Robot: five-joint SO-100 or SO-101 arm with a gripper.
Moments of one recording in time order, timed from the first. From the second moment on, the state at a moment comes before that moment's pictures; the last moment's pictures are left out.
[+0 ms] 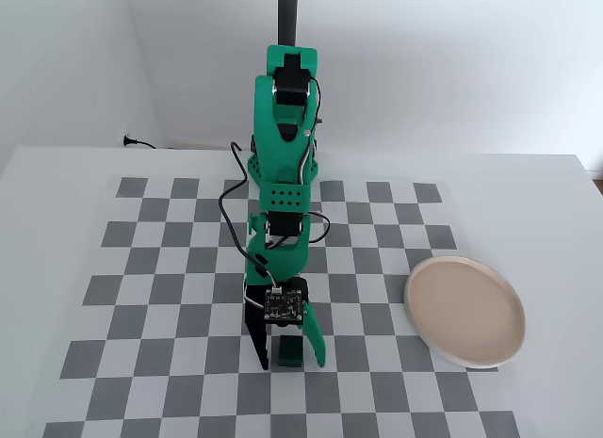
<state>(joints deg) -0.2 78.2 123.5 3.3 -88.2</state>
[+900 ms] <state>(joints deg) 0.1 77.2 122.3 2.0 -89.2</state>
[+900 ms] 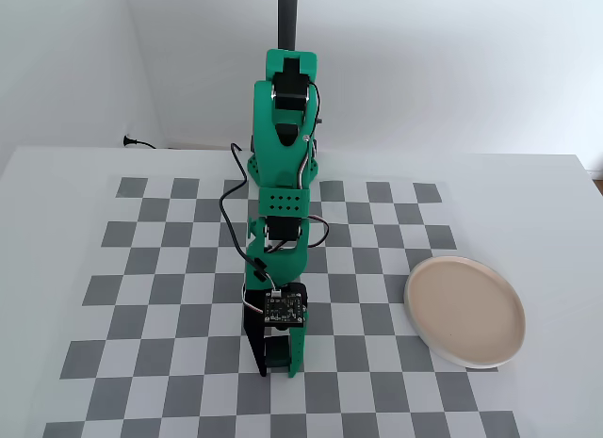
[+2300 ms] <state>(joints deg) -25.0 108.5 131.9 2.0 -88.2</state>
